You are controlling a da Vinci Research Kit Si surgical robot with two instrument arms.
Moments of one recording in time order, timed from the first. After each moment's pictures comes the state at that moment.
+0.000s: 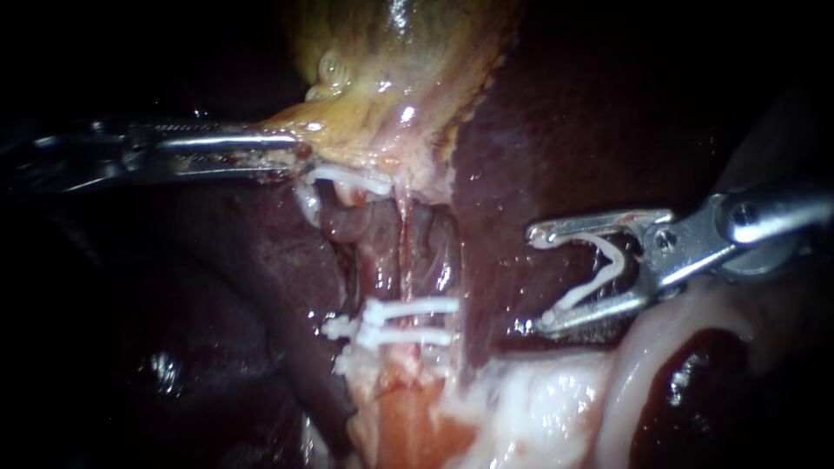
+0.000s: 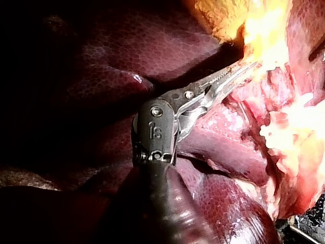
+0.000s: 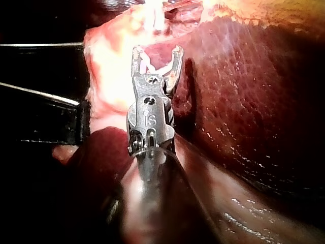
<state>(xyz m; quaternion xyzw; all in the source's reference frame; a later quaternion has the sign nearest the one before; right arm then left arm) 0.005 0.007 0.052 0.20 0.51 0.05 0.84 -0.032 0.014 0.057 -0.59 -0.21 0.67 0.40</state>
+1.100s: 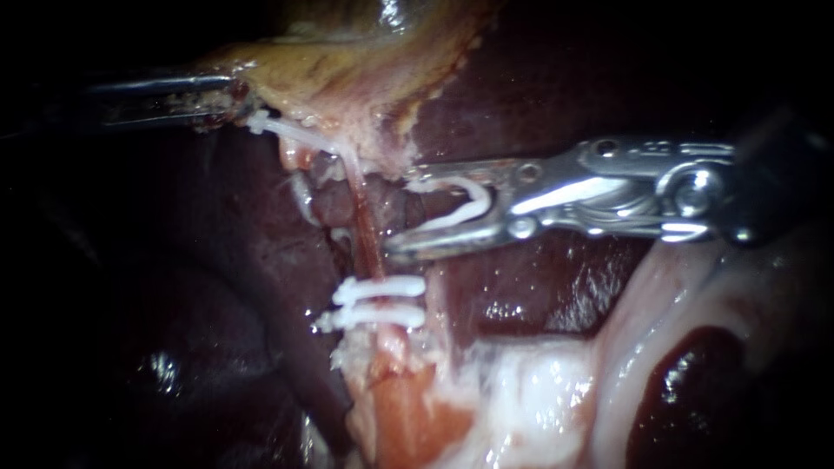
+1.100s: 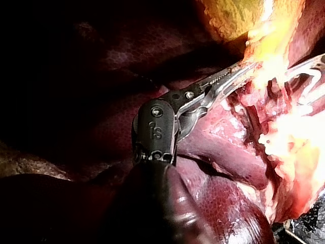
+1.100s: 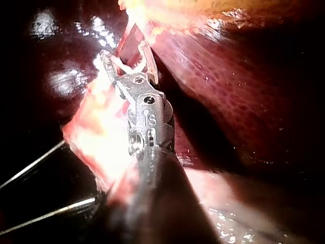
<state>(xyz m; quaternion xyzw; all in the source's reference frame) 0.020 0.011 0.055 0.29 0.49 0.24 0.78 -0.027 0.017 0.051 -0.61 -0.19 0.66 0.41</state>
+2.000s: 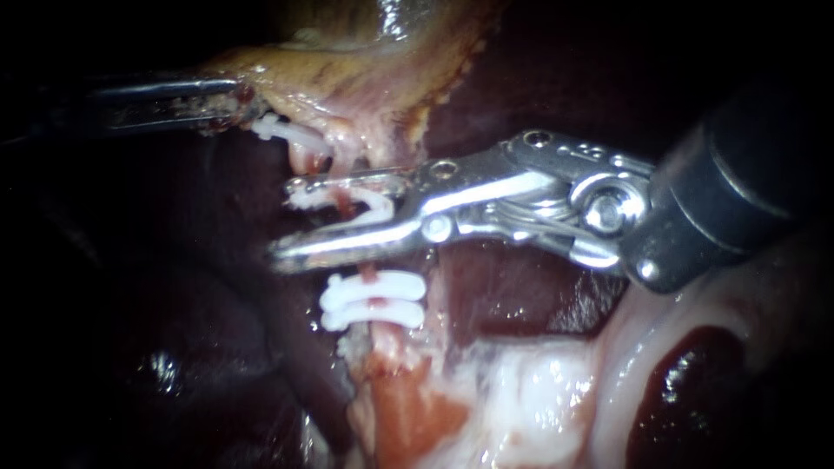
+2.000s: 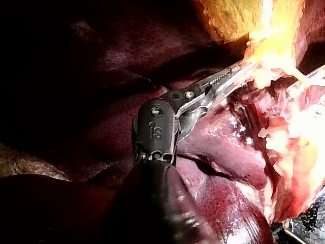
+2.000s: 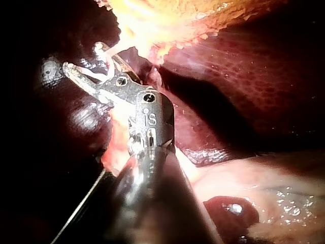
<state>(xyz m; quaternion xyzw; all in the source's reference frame) 0.023 0.011 0.049 0.38 0.58 0.25 0.68 -0.027 0.017 0.052 -0.61 -0.19 0.66 0.41</state>
